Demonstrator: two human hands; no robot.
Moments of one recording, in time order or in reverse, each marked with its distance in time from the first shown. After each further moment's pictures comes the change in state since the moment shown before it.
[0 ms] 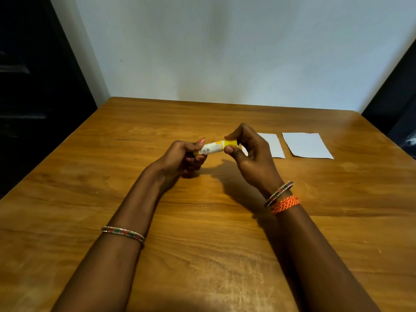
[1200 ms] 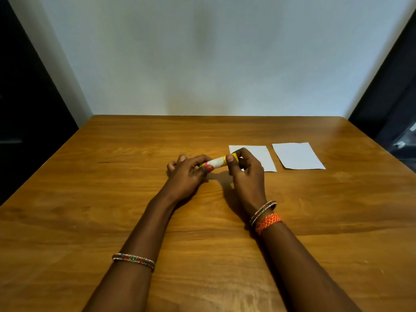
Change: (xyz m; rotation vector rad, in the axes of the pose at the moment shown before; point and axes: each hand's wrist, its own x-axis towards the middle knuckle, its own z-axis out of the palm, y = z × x) left_hand 0.053 -0.029 0.012 0.776 0.301 0.323; right_hand 0.004 0.028 0.011 0.050 0.307 0.288
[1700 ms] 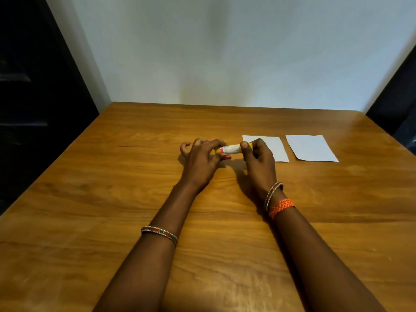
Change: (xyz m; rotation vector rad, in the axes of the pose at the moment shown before) left_hand -0.016 0.021 0.001 0.085 0.255 0.137; right_hand 0.004 0.008 0.000 0.000 -0.042 0.067
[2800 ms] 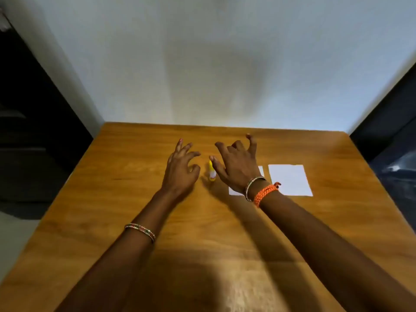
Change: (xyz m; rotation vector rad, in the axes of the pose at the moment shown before) left_hand 0.083 -0.003 -0.022 0.071 -0.137 -0.112; right_hand 0.095 -0.071 -0.015 -1.124 -0.309 -0.460
